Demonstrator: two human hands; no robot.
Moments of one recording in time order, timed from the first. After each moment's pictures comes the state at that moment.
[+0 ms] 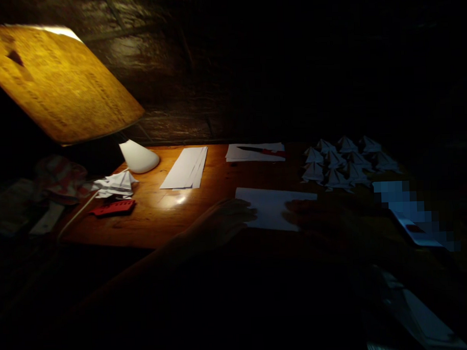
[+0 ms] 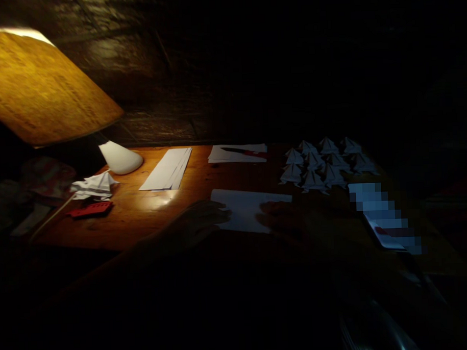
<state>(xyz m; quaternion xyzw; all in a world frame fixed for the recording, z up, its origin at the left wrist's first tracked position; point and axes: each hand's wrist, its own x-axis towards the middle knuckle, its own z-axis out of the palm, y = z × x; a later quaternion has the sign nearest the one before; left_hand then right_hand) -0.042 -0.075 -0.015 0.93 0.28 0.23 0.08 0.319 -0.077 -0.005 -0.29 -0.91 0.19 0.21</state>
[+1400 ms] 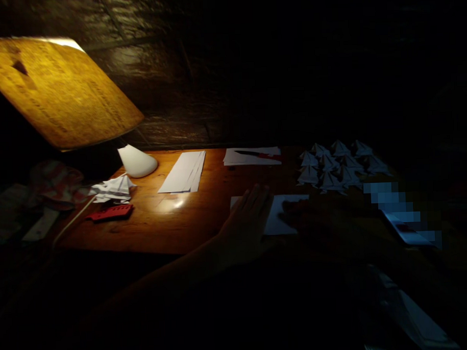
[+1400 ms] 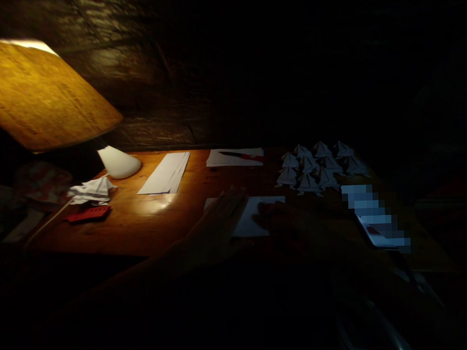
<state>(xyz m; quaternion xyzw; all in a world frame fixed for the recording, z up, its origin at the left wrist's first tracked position) 0.035 -0.092 0.004 0.90 0.42 0.10 0.03 0.317 -0.075 -0.005 -0.27 -0.91 0.24 0.22</state>
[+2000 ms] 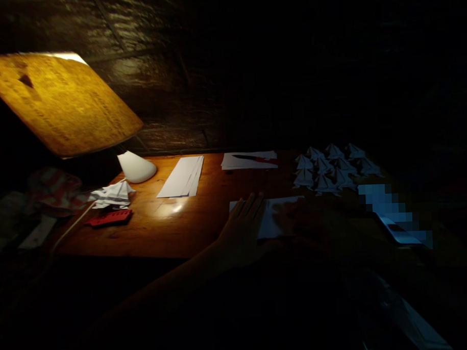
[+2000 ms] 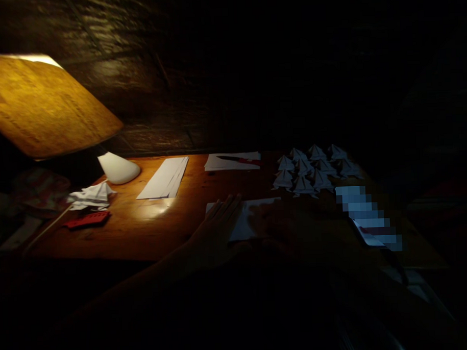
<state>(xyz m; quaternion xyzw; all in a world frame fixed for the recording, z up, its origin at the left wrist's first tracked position) 0.035 -0.091 -0.014 0.89 0.45 0.09 0.05 0.304 -0.086 0.010 -0.32 -0.93 0.11 0.17</state>
